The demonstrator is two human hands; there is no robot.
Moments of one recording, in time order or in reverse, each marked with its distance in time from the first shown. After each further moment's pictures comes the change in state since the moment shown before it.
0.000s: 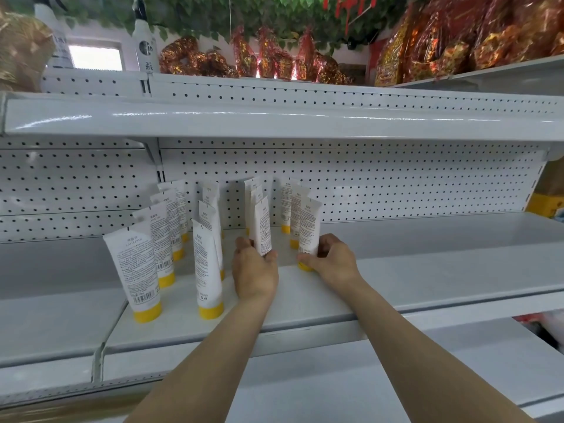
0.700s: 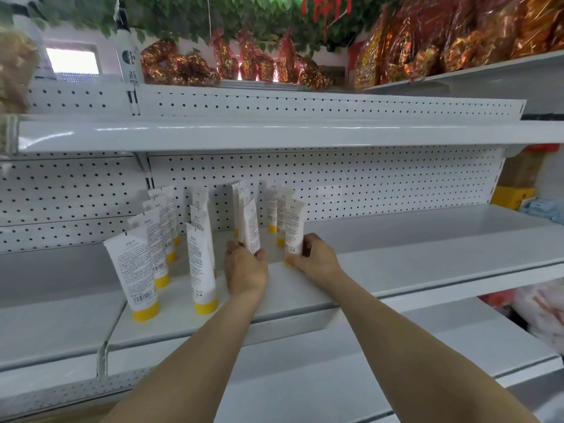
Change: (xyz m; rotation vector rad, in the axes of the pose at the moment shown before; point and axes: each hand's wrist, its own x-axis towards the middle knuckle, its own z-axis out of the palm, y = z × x) left_hand -0.007 0.007 -0.007 0.058 -0.053 -0.039; right_hand -0.014 -0.011 -0.004 -0.103 -0.050 0.007
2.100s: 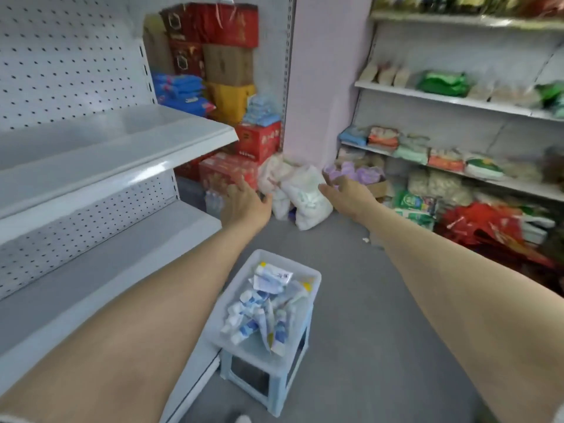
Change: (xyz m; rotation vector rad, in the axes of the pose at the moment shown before) left_hand -0.504 0.321 0.472 0.198 -0.833 0.563; right_hand -0.278 0.415 -0.639 -0.512 0.423 0.762
